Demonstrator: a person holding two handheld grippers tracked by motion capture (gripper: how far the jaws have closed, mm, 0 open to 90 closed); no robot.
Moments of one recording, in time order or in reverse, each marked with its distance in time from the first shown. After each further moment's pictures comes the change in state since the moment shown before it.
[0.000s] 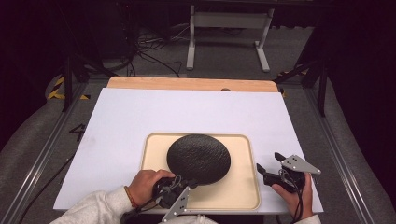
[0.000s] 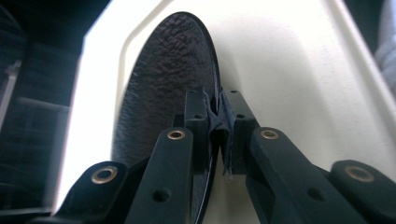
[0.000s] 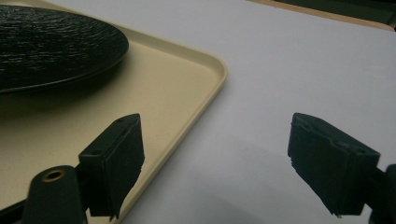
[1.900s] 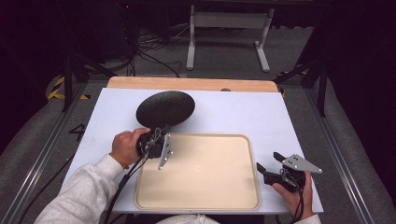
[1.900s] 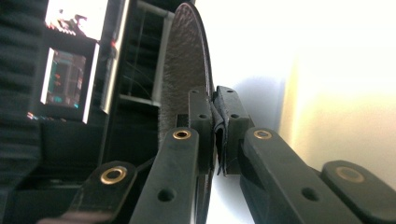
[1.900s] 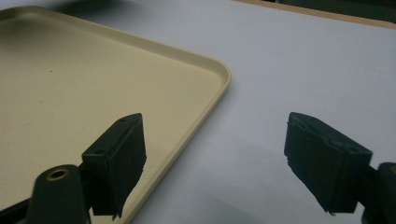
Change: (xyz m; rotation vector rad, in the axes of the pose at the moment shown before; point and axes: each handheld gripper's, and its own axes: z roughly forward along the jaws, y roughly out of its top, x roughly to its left) left arm 0.079 -0.062 -0.012 0.331 0.417 -0.015; right arm -0.002 0.001 0.000 -0.017 0.023 0.025
